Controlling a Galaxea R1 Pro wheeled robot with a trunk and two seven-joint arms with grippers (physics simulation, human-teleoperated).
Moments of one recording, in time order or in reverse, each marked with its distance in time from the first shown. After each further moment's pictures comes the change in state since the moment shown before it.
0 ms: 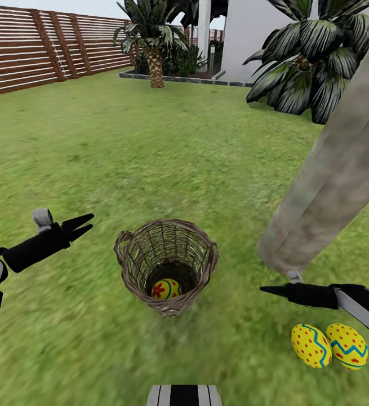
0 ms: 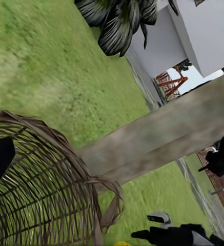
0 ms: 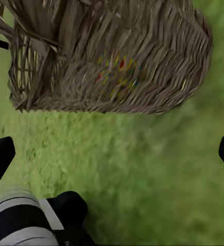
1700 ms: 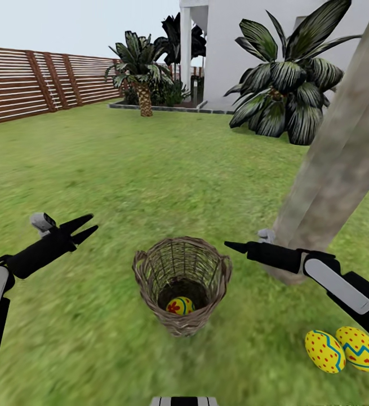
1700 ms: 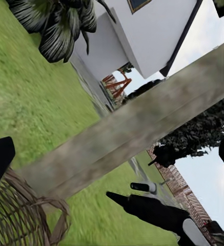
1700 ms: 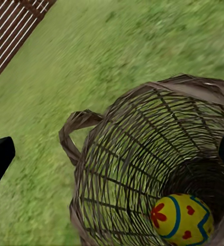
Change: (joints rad) left arm 0.037 -0.031 -0.006 0.014 0.116 -0.018 -0.051; right arm 0.022 0.029 -0.127 -0.714 -0.305 -0.006 -0.840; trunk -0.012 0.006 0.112
